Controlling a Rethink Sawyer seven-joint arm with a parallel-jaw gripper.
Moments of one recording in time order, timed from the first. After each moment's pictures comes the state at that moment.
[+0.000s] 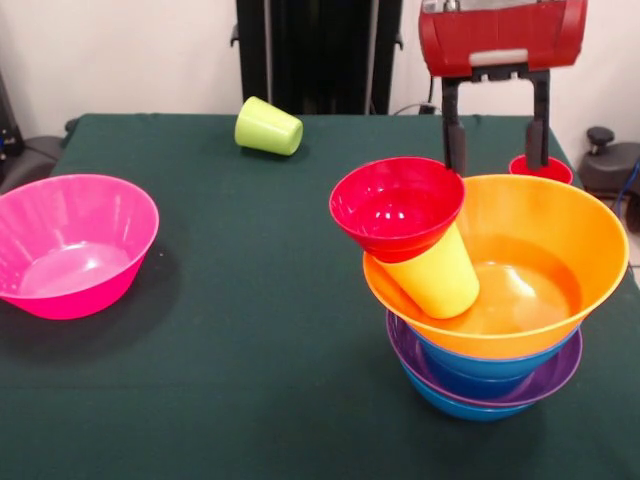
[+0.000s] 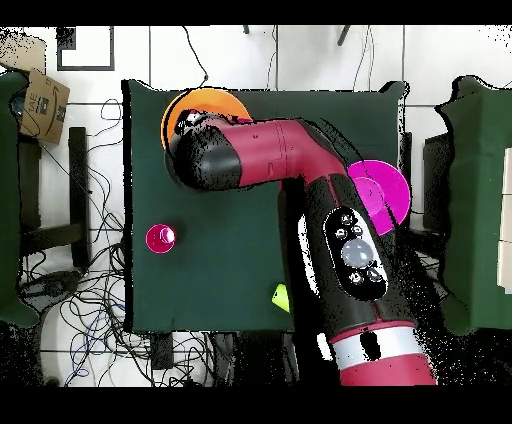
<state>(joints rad) -0.41 -0.81 0.47 1.53 -0.32 0.55 2.24</state>
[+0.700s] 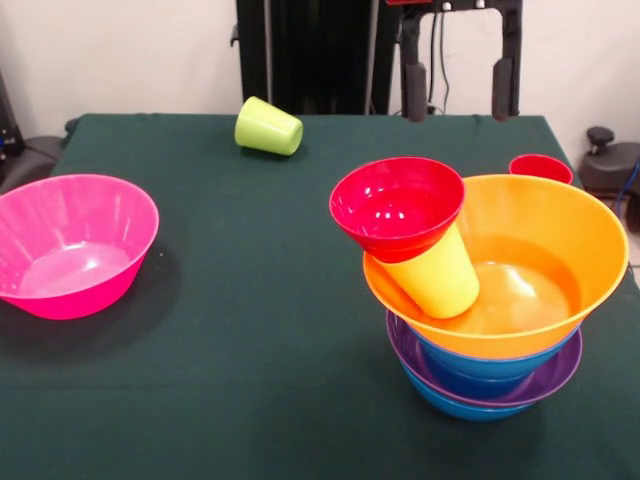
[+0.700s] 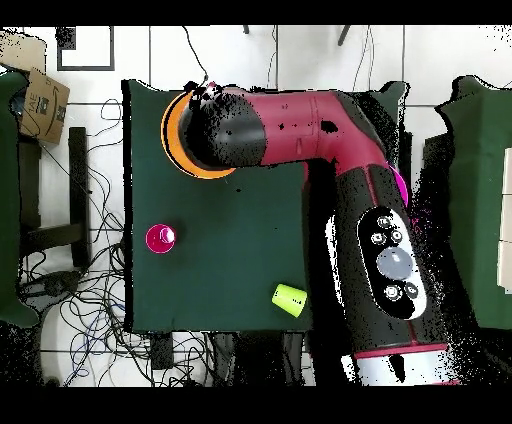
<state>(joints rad) -0.44 -0.85 0.48 1.41 -0.29 0.70 2.24</state>
